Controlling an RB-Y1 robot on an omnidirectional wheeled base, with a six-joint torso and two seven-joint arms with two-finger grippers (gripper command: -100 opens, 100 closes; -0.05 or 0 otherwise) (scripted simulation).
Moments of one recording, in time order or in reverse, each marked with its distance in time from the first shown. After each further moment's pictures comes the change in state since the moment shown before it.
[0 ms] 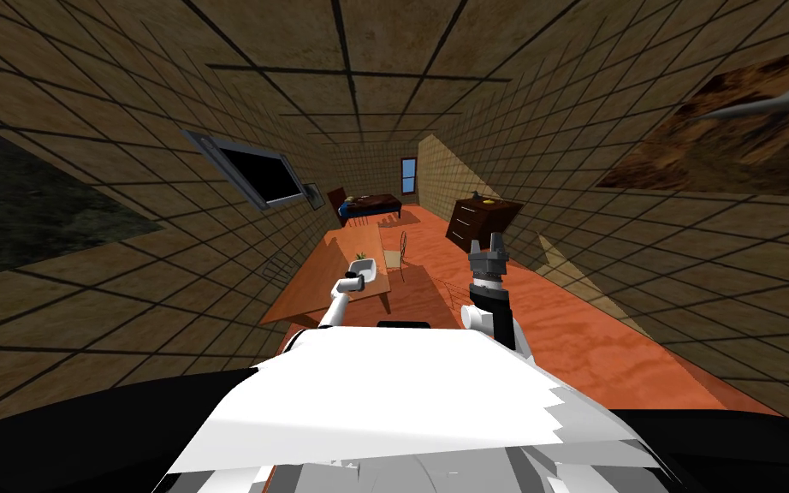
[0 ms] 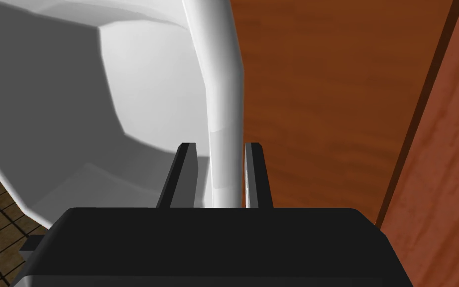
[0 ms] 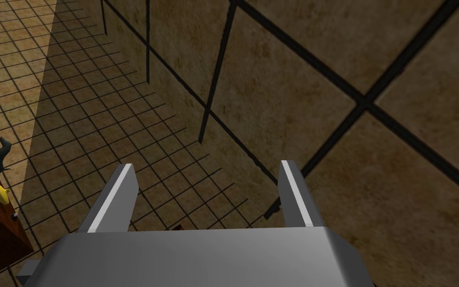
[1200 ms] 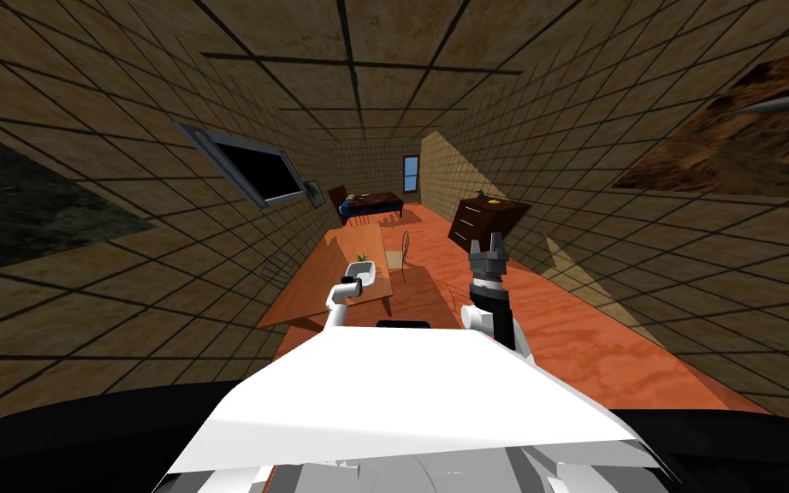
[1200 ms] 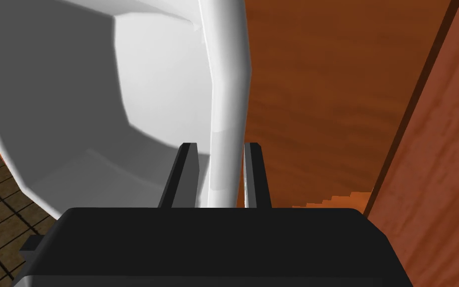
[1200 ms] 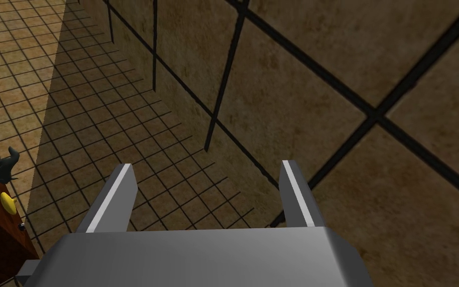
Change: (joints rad) left arm 0.205 -0.098 0.038 -0.370 -0.098 0.151 -0.006; right arm 0.000 0.000 0.000 0.000 0.000 0.000 0.000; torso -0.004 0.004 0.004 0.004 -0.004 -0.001
